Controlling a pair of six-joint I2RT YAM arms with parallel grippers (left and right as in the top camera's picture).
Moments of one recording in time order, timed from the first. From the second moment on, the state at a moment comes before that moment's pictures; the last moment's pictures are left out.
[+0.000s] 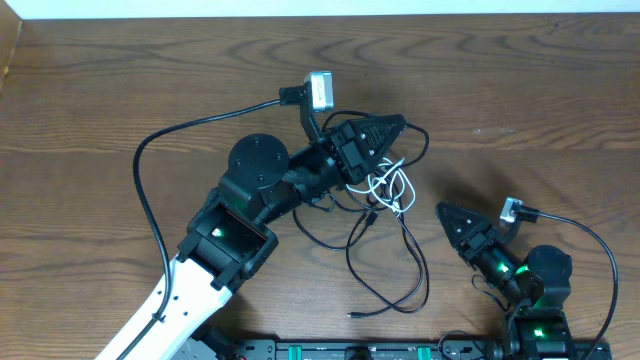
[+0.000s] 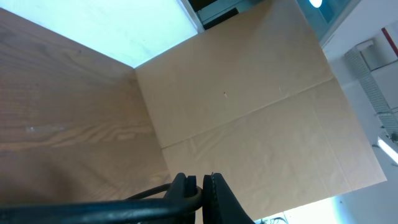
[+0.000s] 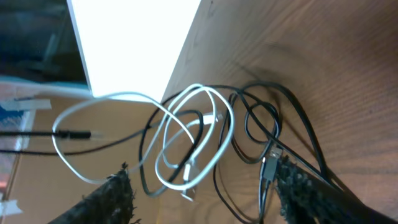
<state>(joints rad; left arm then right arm) -0.65 1.13 1.04 0.09 0.39 -1.12 0.03 0.47 0.05 0.14 -0.59 1.16</state>
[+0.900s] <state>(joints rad) -0.65 1.13 1.04 0.09 0.39 -1.14 0.28 1.29 0.23 0.65 -0.47 1.22</state>
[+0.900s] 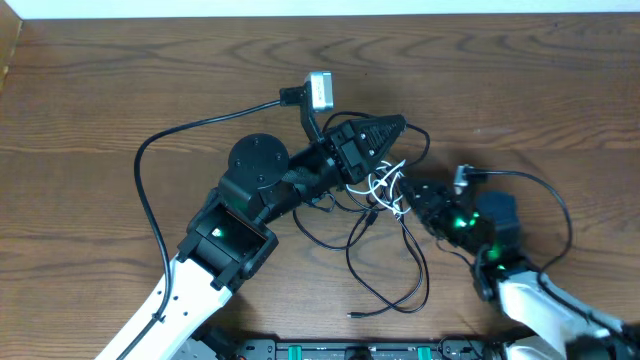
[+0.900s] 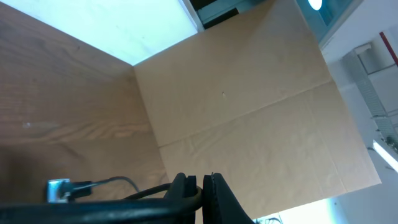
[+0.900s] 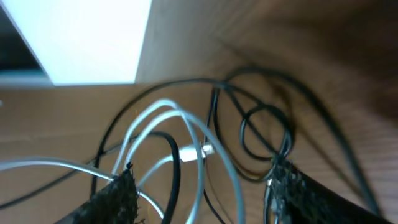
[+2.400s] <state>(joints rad) -0.65 1.13 1.04 -0.82 0.02 -1.01 0.08 1.01 0.92 -0.33 0.05 0.48</state>
